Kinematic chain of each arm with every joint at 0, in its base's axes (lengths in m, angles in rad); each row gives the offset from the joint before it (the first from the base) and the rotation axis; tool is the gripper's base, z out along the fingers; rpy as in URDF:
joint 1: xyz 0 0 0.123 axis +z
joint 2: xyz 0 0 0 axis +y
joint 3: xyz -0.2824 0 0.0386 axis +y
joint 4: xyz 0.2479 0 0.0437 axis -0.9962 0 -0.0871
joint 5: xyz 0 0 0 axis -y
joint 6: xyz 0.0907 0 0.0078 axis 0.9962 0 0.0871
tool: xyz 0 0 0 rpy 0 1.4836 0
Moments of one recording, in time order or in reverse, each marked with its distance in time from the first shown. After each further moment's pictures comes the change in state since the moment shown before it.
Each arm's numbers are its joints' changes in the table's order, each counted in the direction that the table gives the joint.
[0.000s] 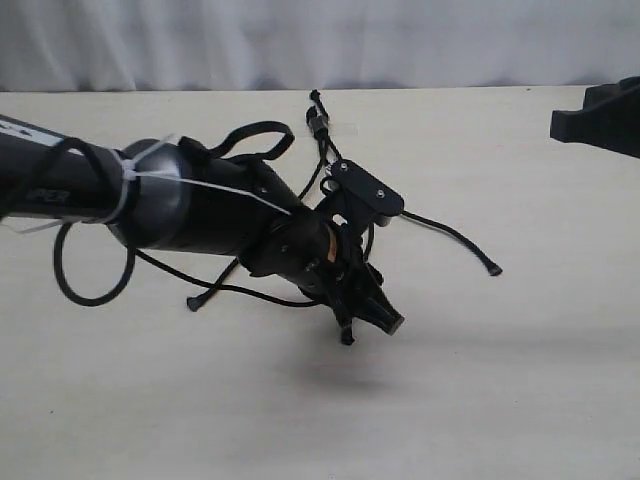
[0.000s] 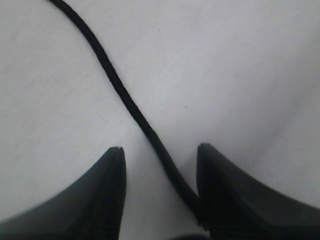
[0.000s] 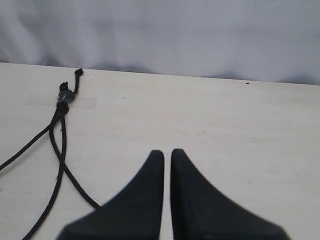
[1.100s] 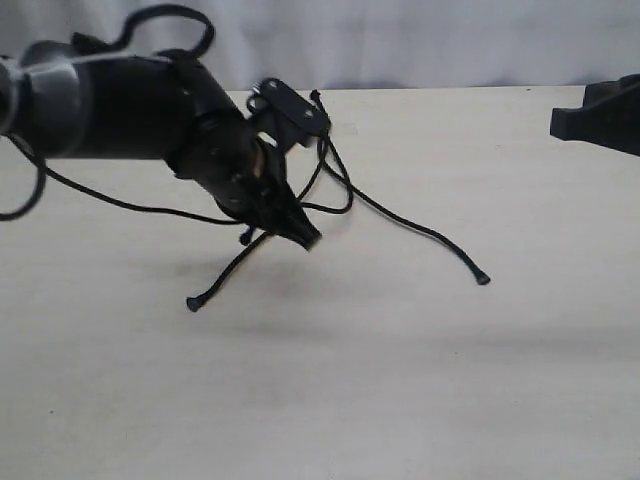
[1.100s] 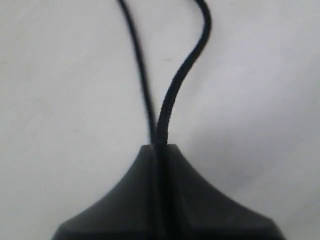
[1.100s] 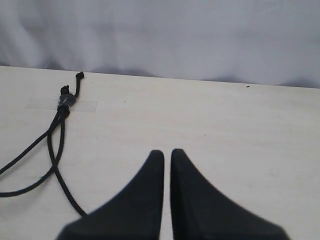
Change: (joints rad) left arm 0.184 -0.131 -0.049 -0.237 -0.243 -0.049; right arm 0.000 0.000 0.000 0.000 0.009 0.001
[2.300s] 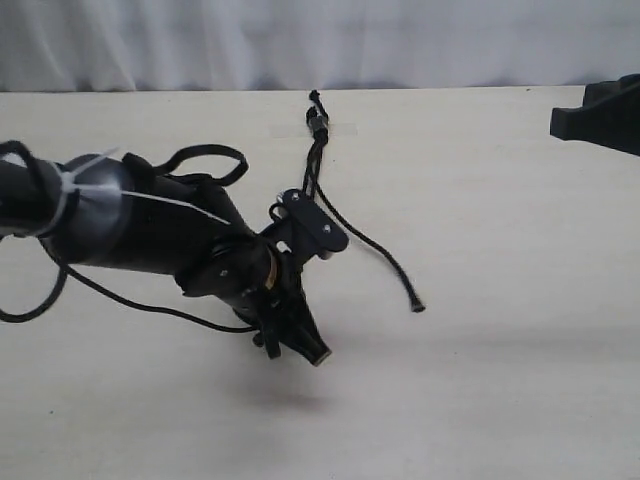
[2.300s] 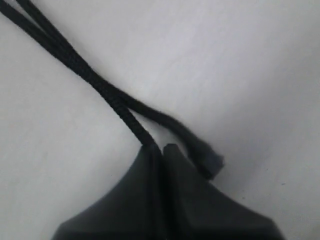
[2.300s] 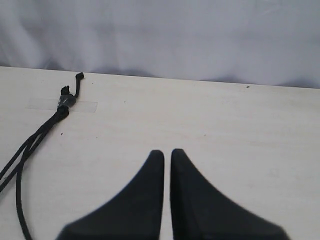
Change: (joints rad) left arm -0.136 0.037 0.227 0.087 0.188 0.033; right arm 0.000 0.000 0.000 0.000 0.002 0.000
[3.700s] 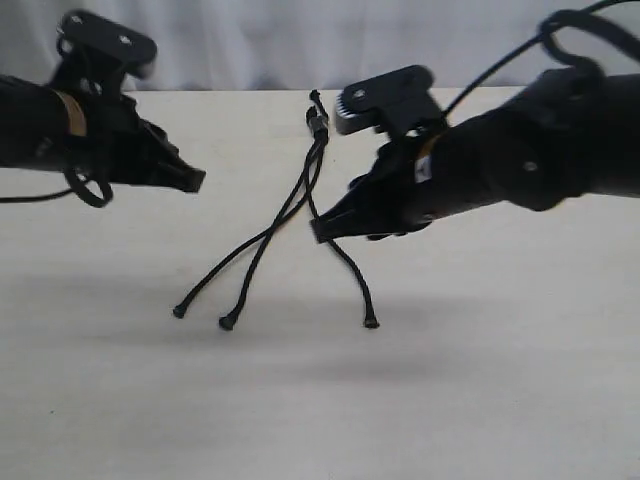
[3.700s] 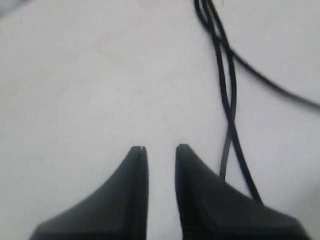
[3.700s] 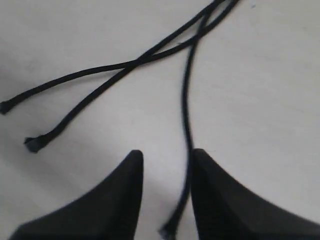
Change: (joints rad) left arm 0.382 -0.426 0.127 -0.004 0.102 0.000; right arm 0.529 0.431 -0.324 -0.112 -0.399 0.002
